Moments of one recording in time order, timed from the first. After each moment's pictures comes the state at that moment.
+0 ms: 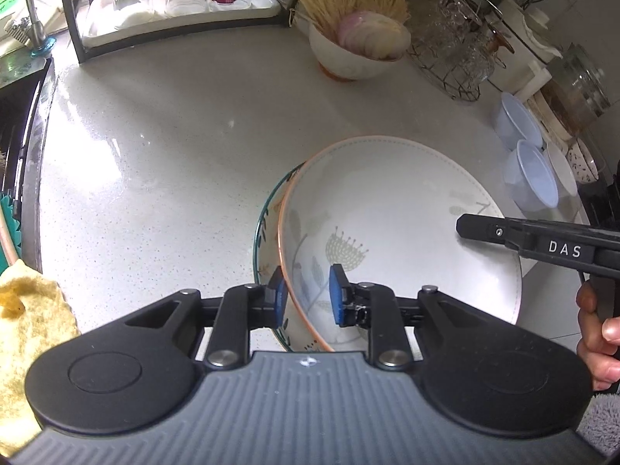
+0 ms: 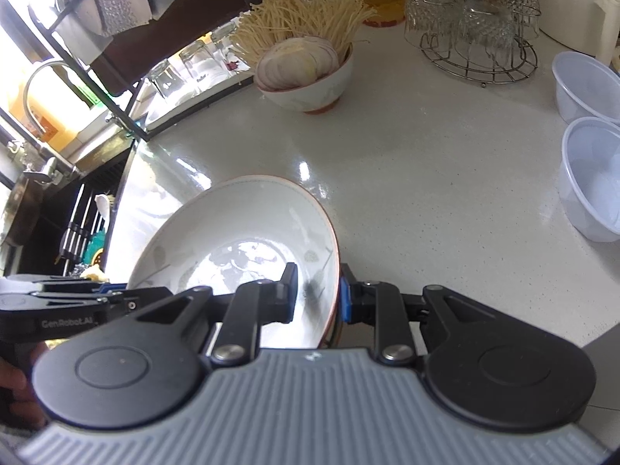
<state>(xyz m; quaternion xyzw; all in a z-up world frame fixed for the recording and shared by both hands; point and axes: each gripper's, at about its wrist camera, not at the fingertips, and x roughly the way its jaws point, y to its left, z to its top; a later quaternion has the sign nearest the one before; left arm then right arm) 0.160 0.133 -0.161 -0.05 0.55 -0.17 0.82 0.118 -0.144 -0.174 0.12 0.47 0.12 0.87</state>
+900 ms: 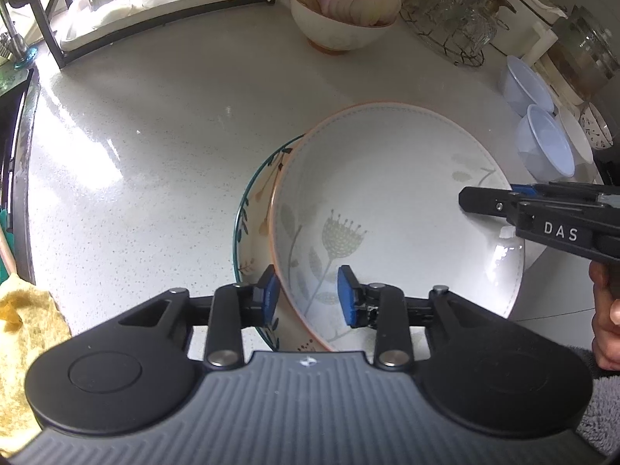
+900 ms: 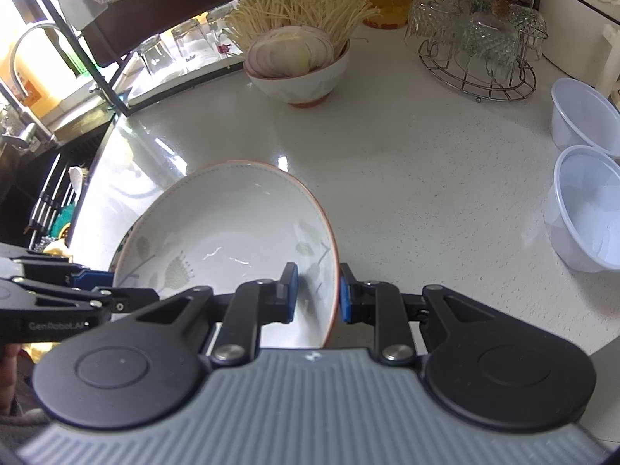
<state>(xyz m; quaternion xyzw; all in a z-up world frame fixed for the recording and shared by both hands) 0.167 0.110 -0.175 -0.01 0.57 -0.17 0.80 0.127 -0.135 -0.180 0.04 0.47 0.11 0.87</state>
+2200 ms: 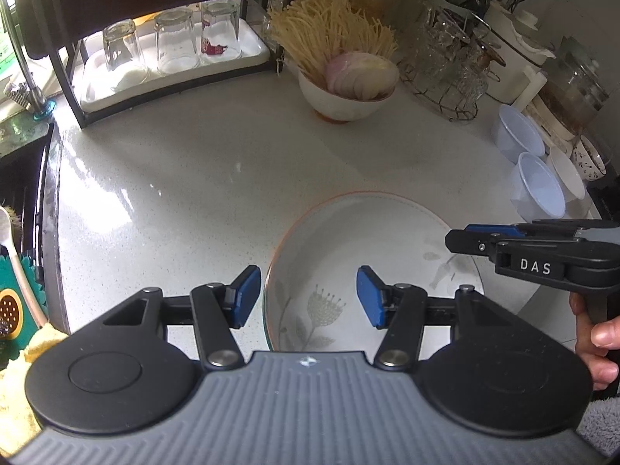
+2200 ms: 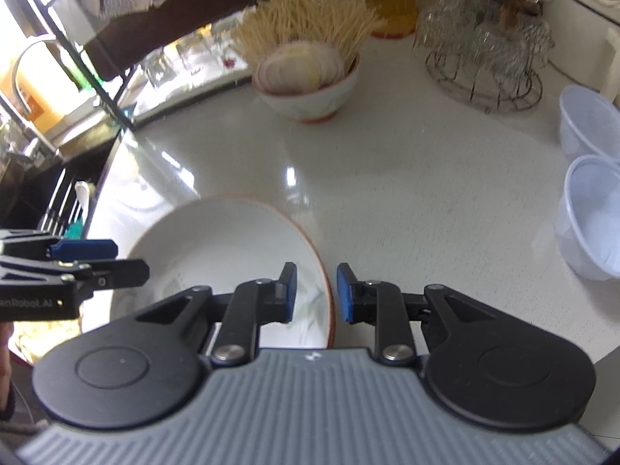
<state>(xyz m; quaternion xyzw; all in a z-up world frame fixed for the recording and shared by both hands) 0.172 0.123 -0.134 -0.01 0.50 -0.17 0.85 0.134 -0.128 -0.165 0.07 0.46 0.10 0.88</state>
